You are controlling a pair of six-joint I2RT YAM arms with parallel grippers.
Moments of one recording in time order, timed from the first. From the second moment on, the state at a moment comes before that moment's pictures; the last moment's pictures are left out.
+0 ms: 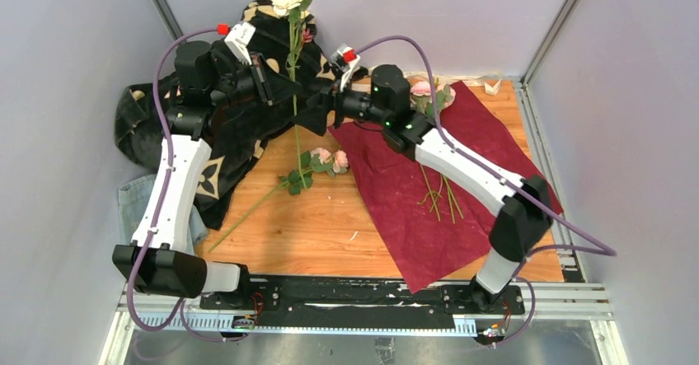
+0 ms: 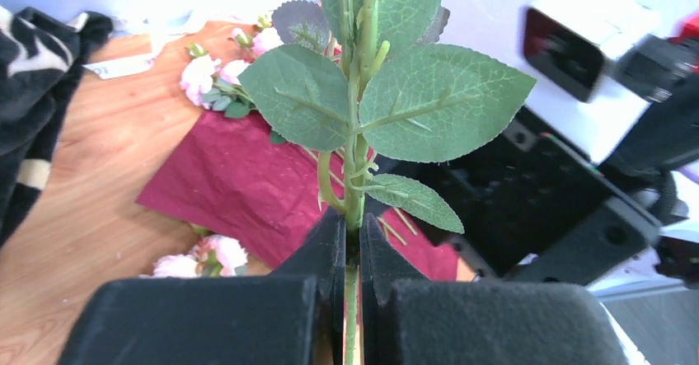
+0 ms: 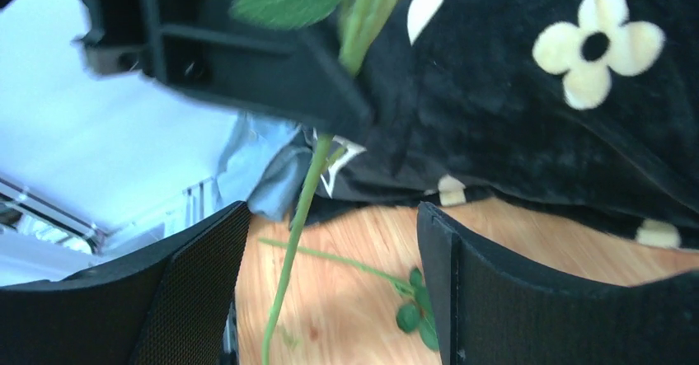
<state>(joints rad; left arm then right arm) -0.08 1.33 1.52 -0.37 0.83 -0.39 0.75 1.64 1.53 0.12 -0.51 0.30</state>
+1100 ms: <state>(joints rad) -0.09 1.41 0.95 -0.79 0.22 0.64 0.33 1.90 1.58 -0.89 0.07 0.03</state>
